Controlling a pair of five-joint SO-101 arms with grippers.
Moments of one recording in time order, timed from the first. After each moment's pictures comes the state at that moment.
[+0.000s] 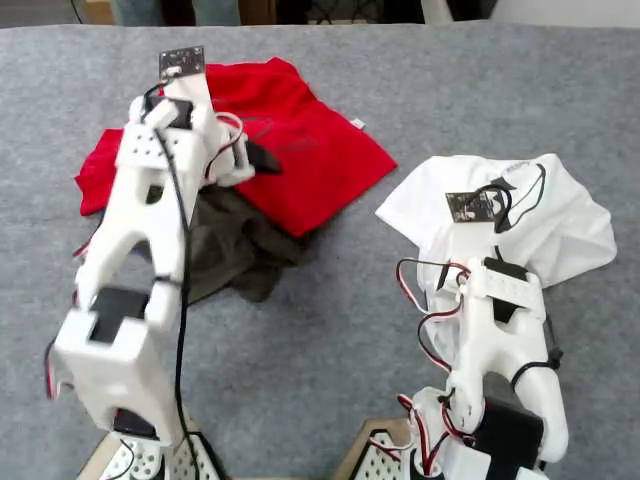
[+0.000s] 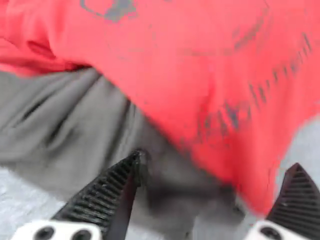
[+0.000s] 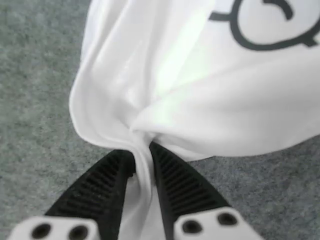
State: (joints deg) left arm 3.8 16.9 -19.9 85.3 21.5; right arm 19.2 -18.5 61.2 47.5 20.2
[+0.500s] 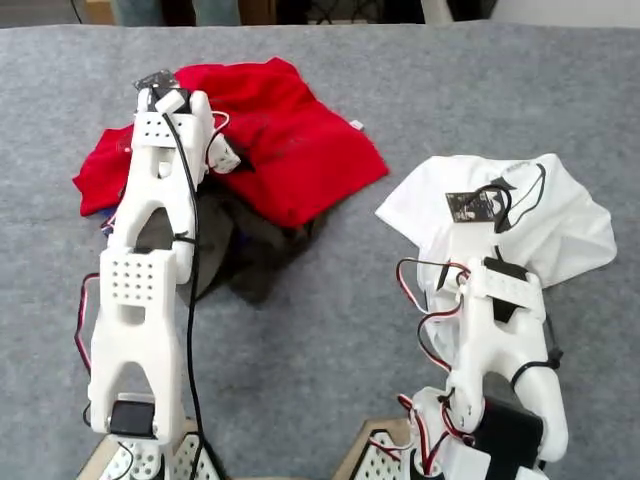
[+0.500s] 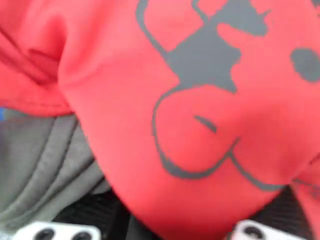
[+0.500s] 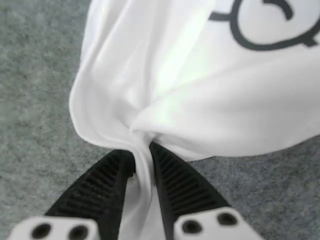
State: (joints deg) left arm -1.7 60.9 -61.1 98.8 34.6; right arm 19.2 -18.5 61.2 47.5 20.2
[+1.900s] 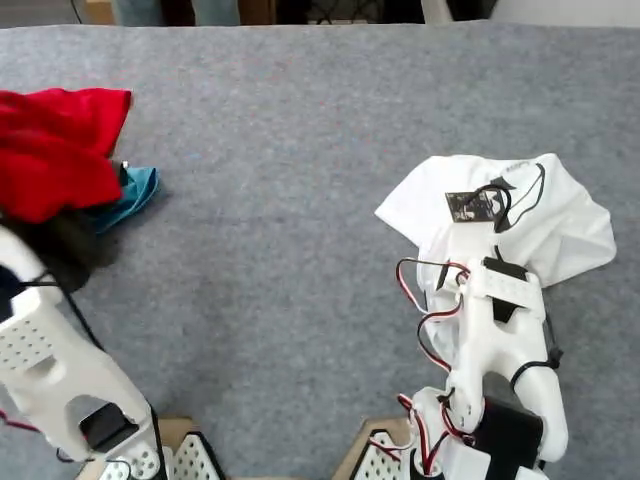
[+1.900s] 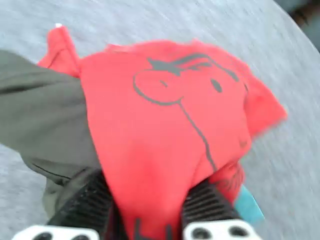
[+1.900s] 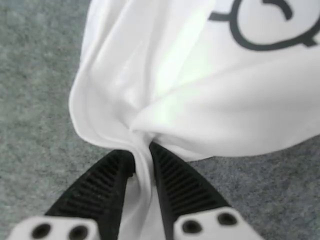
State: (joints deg) left arm -38.7 28.5 -66.2 100.6 12.9; right arm 19.2 -18.5 61.2 47.3 20.2
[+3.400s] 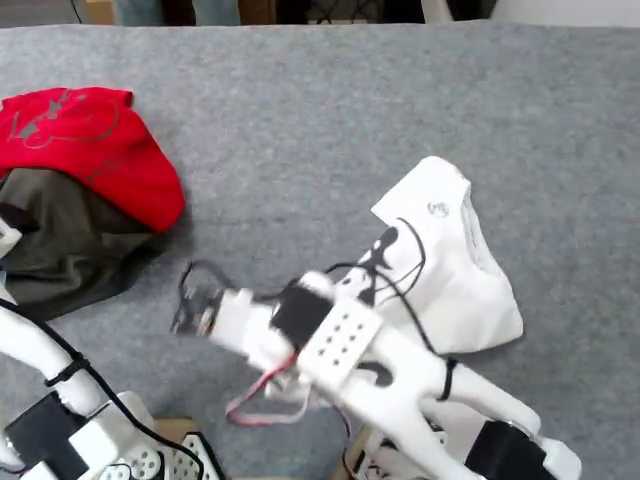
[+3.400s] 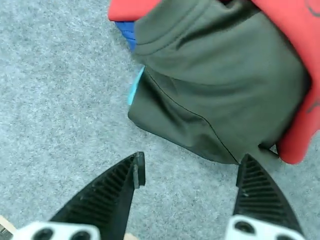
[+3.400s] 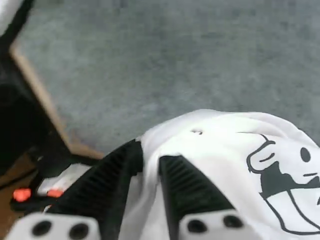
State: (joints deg) left arm -46.9 -17.8 -1.5 96.1 4.7; right arm -57.6 -27.7 38.4 91.6 20.3
